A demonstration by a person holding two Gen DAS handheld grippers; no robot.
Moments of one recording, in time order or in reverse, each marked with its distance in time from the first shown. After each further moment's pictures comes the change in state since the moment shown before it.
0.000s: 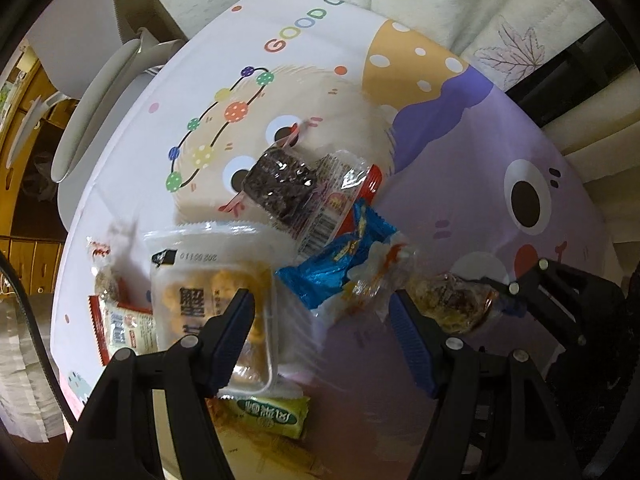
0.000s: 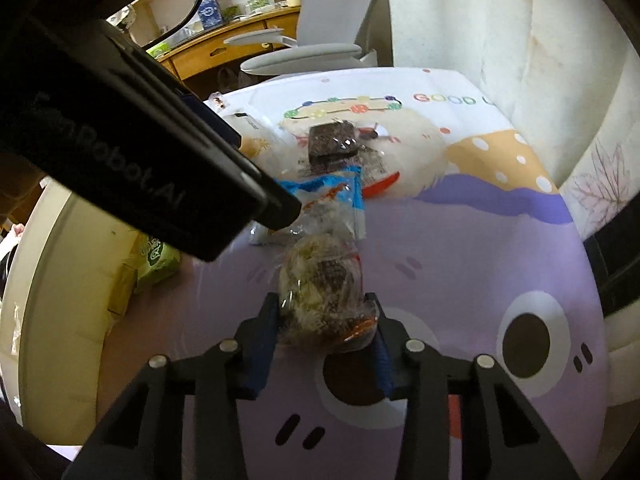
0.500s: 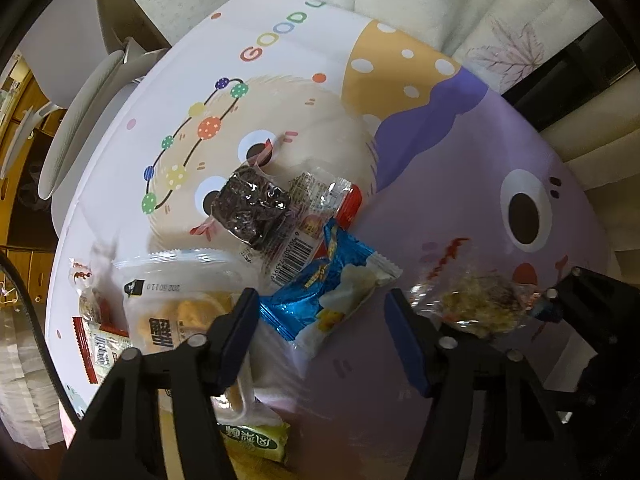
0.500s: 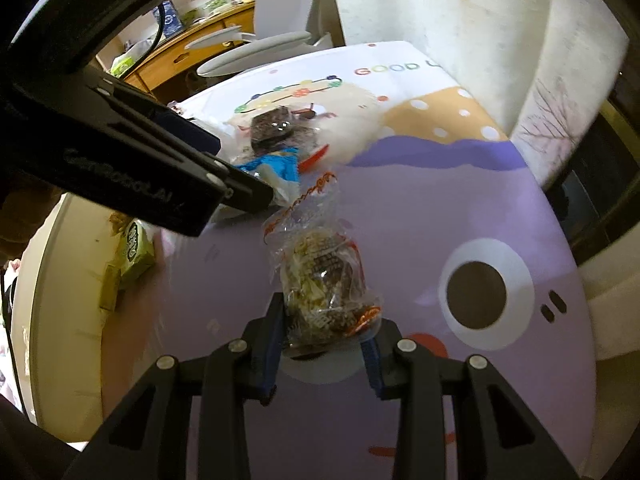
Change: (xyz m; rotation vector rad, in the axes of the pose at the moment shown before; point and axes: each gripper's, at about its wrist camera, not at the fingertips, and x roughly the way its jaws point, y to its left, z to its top) left arm 0.016 -0.024 0.017 0.012 -0.012 0.007; right arm -0.012 -0.034 -0.010 0.137 0.052 -0.034
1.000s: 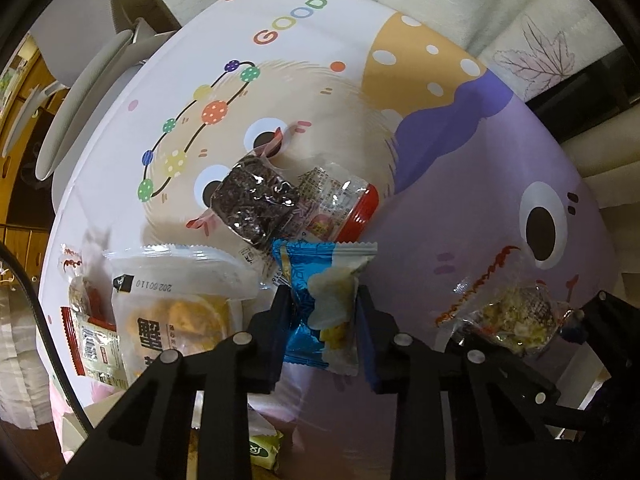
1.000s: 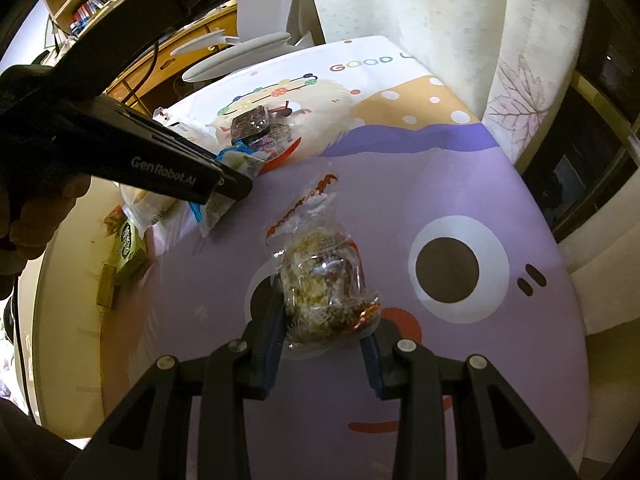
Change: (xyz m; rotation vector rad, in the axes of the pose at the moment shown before) left arm 0.013 0.003 0.008 -0.066 0.020 0.001; right arm -0.020 -0.015 -0.012 0.046 0.003 -0.013
